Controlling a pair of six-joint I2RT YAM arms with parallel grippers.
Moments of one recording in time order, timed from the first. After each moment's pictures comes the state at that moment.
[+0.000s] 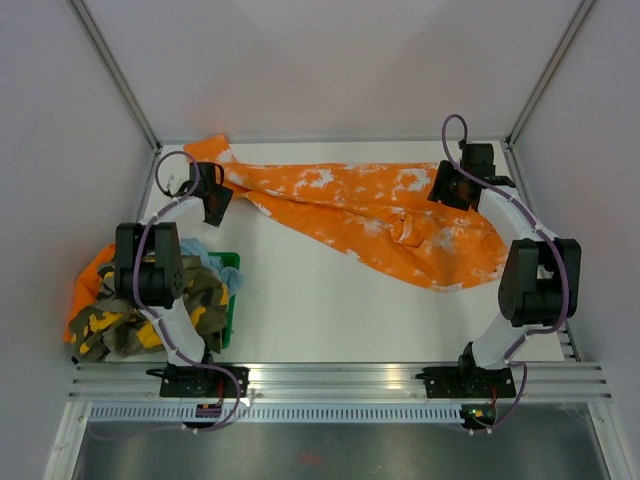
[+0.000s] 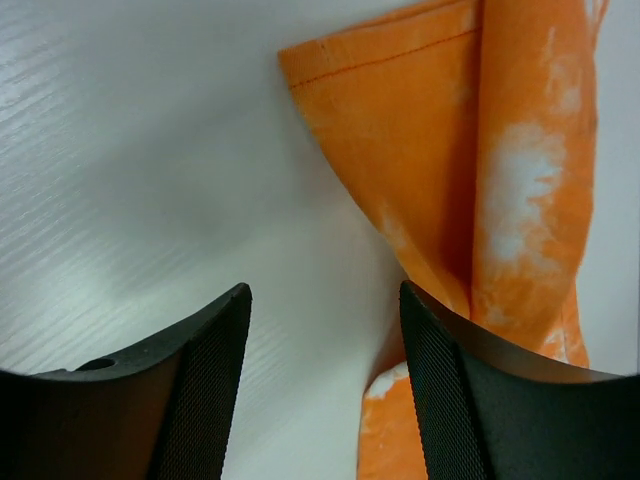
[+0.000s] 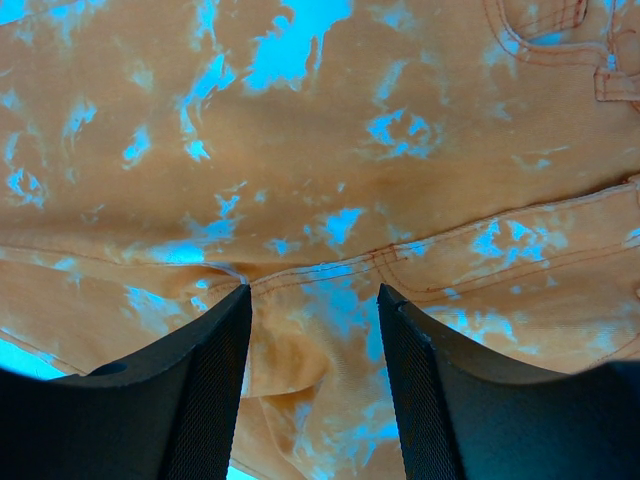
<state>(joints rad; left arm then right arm) 0.00 1.82 1.19 -0.25 -0.24 -1.13 0.00 1.70 1.28 -0.41 -0.07 0.30</state>
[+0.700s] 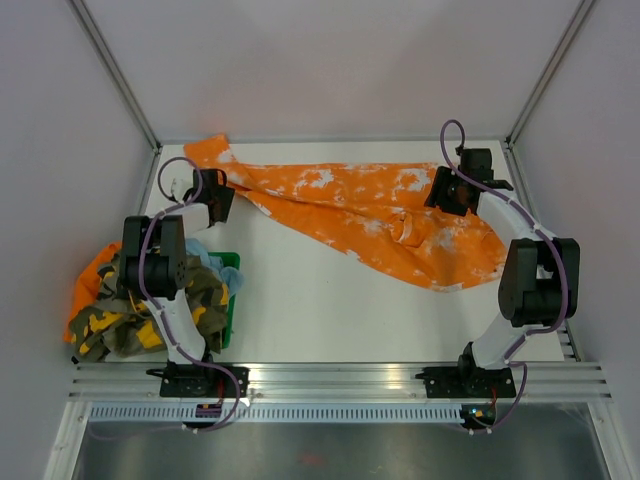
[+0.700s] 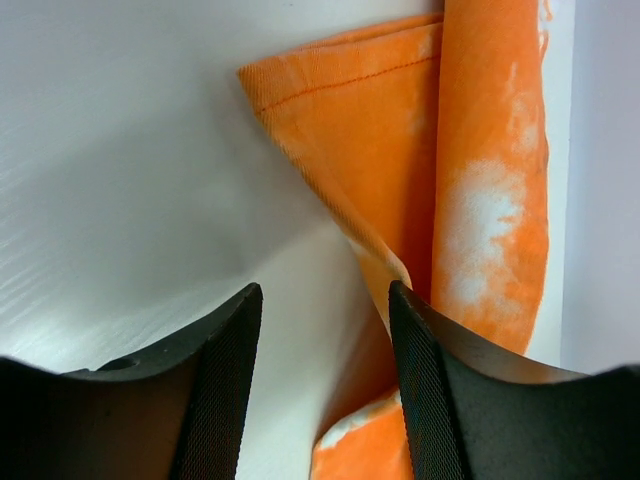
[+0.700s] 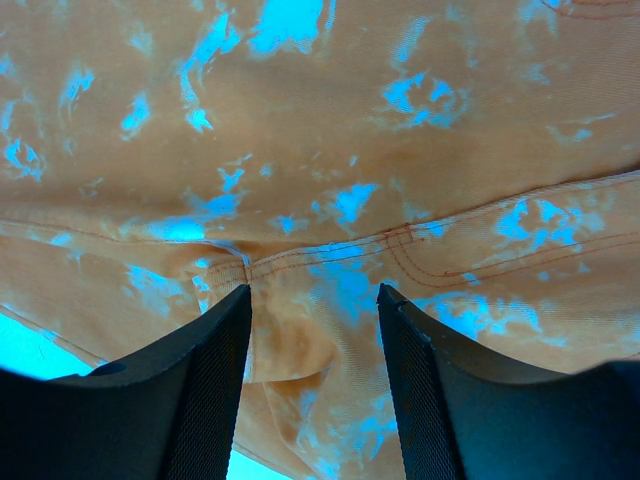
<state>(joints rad) 0.00 1.94 1.15 0.03 -0.21 -1.23 0.00 1.70 1.24 -0.40 -0.12 0.31</state>
